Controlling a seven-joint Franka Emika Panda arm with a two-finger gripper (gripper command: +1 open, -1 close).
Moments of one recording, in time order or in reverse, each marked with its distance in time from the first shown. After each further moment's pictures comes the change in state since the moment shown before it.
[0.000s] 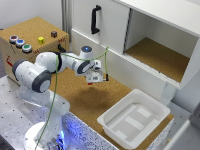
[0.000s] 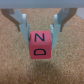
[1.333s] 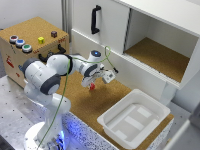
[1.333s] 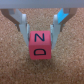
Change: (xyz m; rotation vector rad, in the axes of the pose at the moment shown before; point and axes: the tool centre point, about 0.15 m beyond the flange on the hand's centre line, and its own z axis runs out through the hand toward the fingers) arm -0.015 0.005 0.026 0.135 -0.002 -0.568
